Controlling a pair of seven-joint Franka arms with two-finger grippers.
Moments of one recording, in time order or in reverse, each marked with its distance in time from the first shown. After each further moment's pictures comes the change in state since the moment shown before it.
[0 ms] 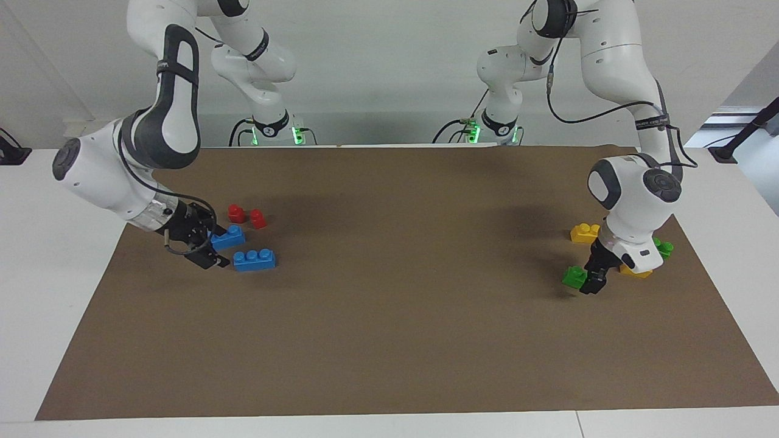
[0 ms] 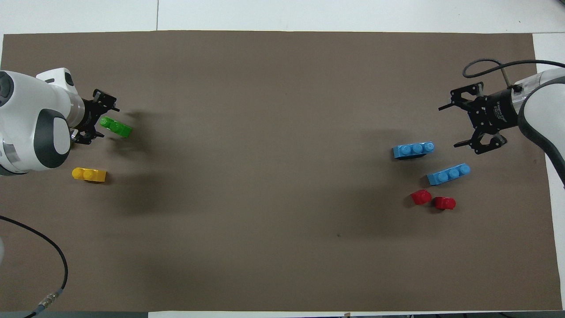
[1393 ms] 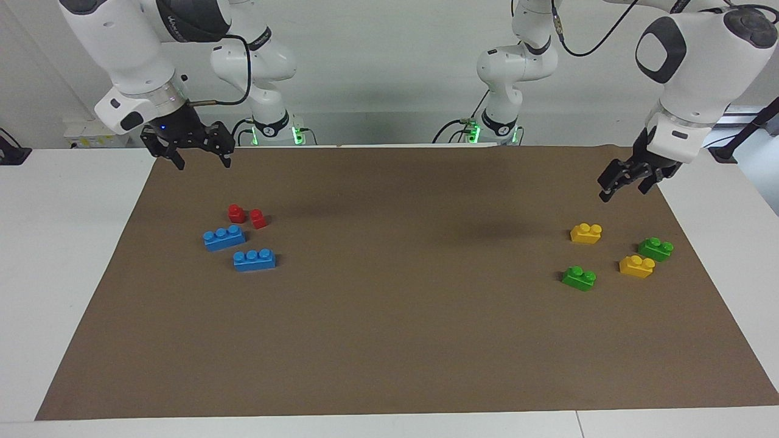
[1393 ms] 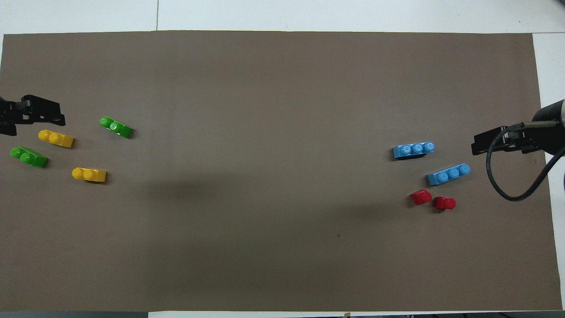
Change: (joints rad) left arm -0.005 -0.359 -0.030 0.235 0.000 -0.685 0.784; right arm 0.127 -0.265 0.009 0.077 -0.334 -0.279 -0.895
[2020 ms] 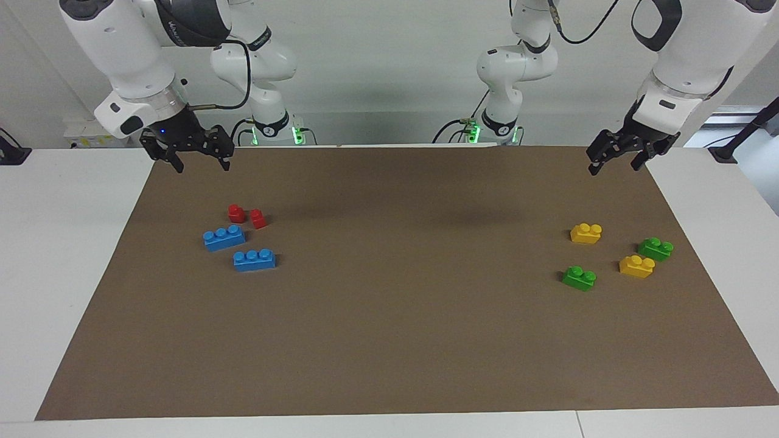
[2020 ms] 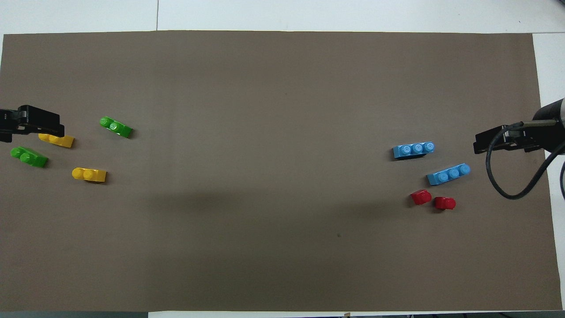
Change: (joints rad) left arm -0.001 -0.023 -0.036 0.051 0.000 -0.091 0.070; right arm 0.000 0.003 -0.001 0.000 -0.027 0.006 0.000
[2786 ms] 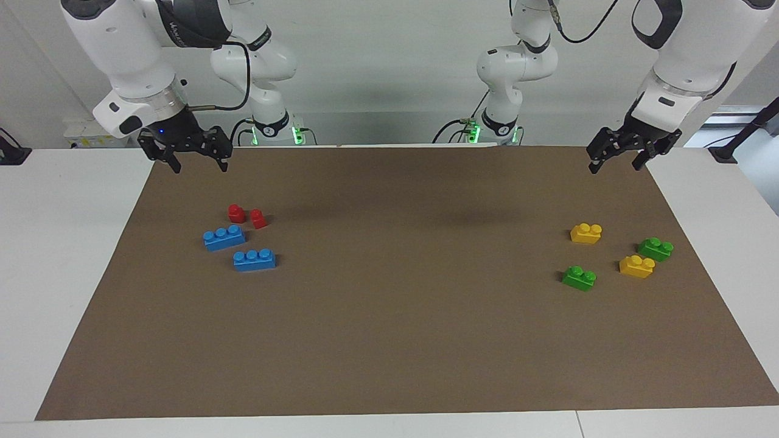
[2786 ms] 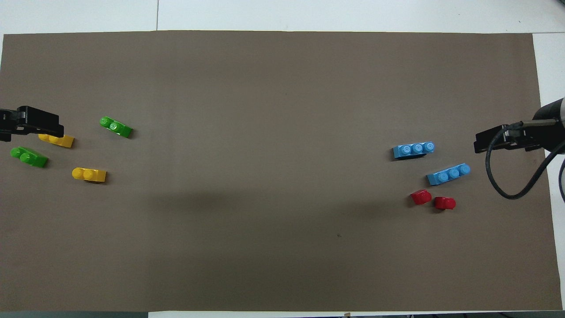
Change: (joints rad) left arm 0.000 0.000 0.000 0.001 0.000 0.000 0.013; right arm 0.001 0.000 0.001 -0.001 -0.002 0.004 0.000
